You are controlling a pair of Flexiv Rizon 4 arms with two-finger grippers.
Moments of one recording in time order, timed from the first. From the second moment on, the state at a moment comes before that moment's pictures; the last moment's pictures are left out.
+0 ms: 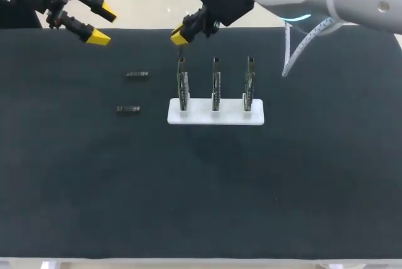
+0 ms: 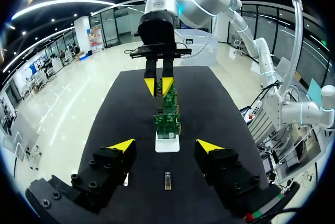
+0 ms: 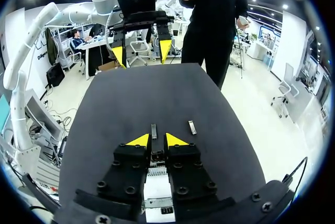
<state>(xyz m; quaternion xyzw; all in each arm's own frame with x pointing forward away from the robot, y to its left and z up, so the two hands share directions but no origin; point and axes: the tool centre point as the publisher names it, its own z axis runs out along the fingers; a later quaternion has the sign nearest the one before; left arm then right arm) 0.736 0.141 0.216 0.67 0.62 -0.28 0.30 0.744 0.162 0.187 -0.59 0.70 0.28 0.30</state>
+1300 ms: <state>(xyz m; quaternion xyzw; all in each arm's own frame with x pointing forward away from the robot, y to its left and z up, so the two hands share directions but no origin) 0.736 0.141 0.216 0.67 0.62 -0.28 0.30 0.745 0.160 0.185 -0.59 0.70 0.28 0.30</state>
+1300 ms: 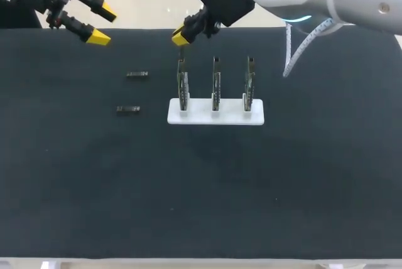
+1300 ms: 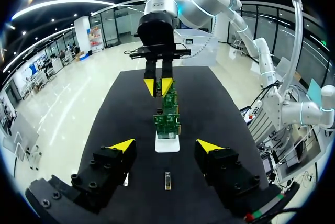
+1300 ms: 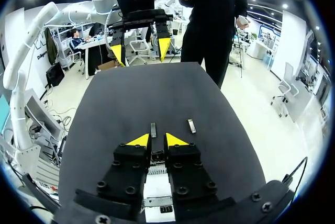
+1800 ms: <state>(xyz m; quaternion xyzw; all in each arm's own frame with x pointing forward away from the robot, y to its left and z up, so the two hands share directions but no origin) 0.736 0.141 0.216 0.67 0.62 -0.28 0.30 0.745 0.159 0.178 -0.58 0.70 0.28 0.30</state>
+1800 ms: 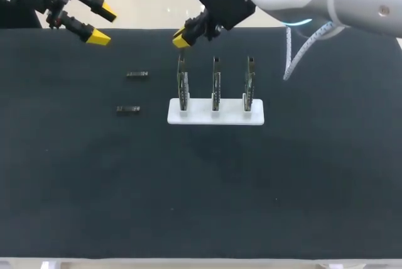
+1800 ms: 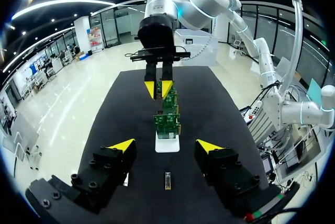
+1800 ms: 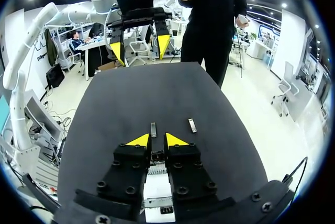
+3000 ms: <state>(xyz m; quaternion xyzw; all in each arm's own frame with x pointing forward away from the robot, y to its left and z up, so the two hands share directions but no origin) 0.736 0.141 0.216 0.67 0.62 -0.28 0.30 0.749 0.159 0.192 -0.58 0.71 0.28 0.28</state>
